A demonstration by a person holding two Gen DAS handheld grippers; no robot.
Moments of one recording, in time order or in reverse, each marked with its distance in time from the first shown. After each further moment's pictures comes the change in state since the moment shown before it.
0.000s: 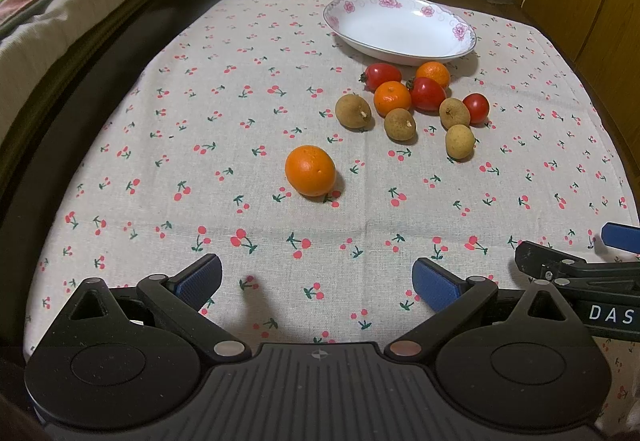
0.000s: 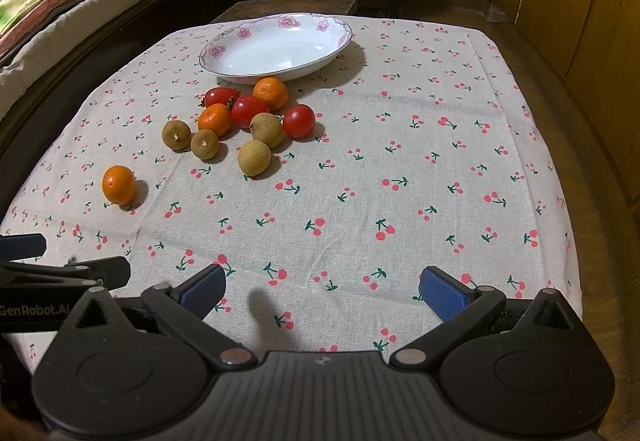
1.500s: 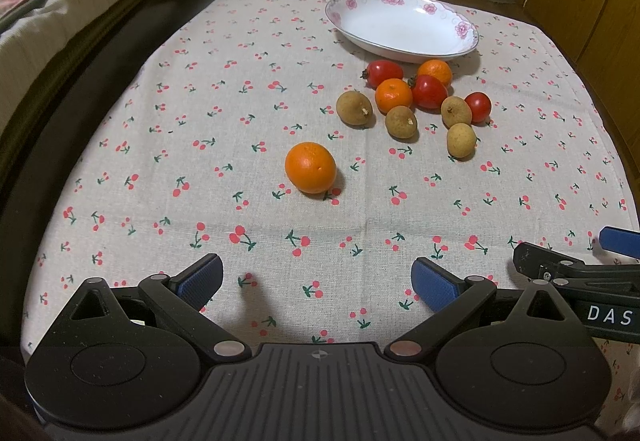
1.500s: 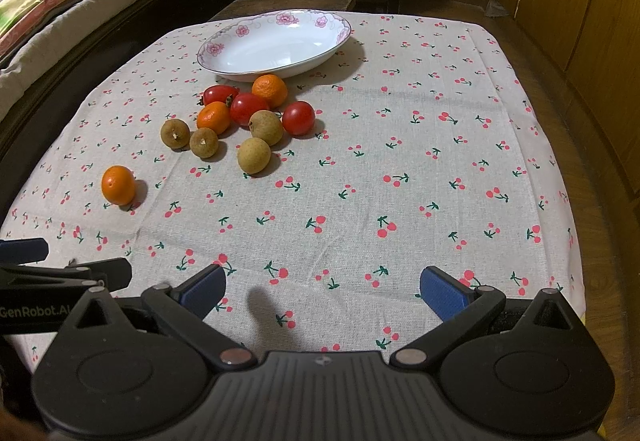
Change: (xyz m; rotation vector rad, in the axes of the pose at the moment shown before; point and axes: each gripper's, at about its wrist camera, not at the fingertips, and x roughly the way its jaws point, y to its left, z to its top) left arm 0.000 0.000 0.000 -0.006 0.014 -0.002; right arm 0.002 0.000 0.000 0.010 0.009 0.006
